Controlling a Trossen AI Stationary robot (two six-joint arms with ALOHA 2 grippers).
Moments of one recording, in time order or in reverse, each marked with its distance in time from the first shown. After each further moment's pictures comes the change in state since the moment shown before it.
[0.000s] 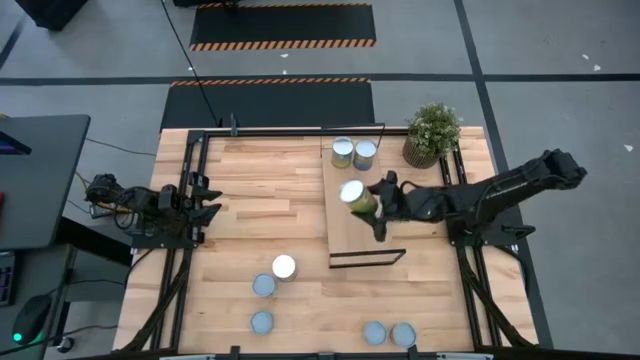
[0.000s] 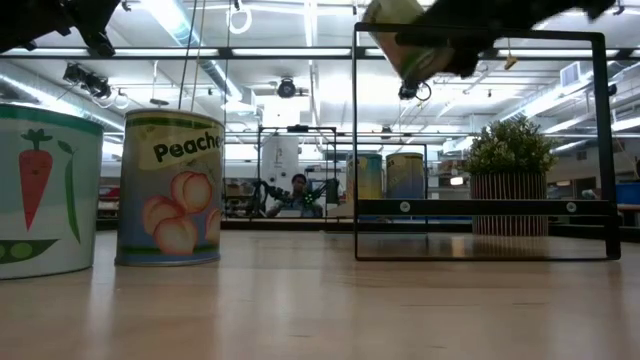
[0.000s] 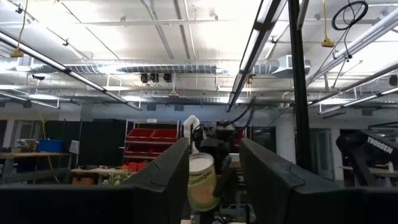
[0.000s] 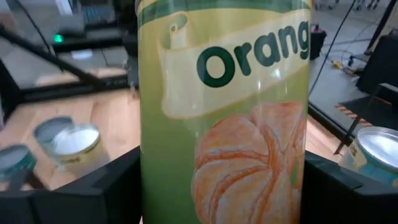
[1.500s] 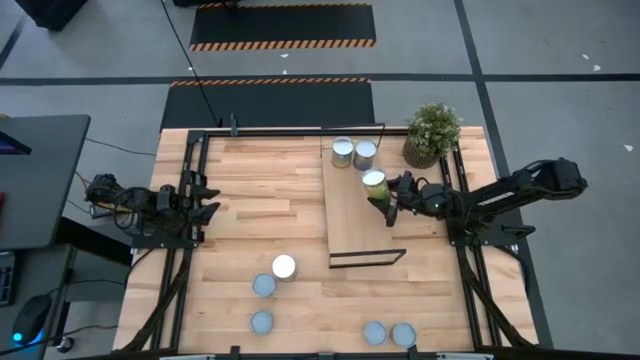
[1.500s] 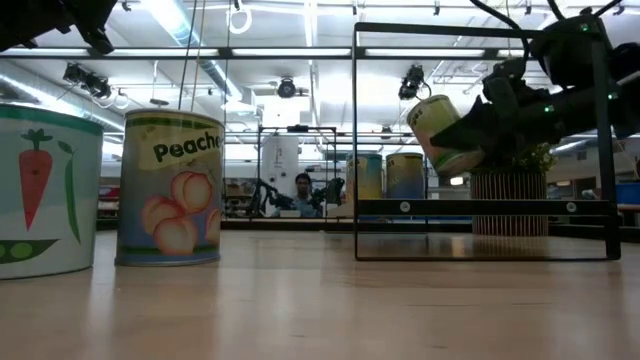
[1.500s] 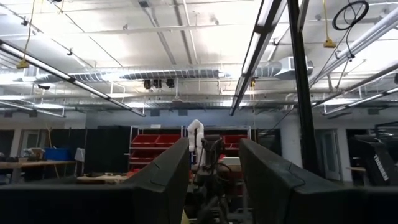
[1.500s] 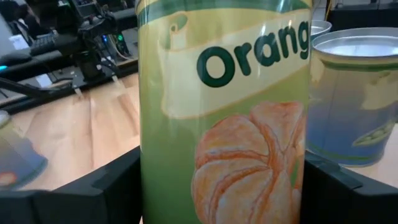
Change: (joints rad) left arm 0.001 0.000 0.000 0.024 0.000 0.038; right arm -0.275 0.047 -0.556 0.706 -0.117 0.096
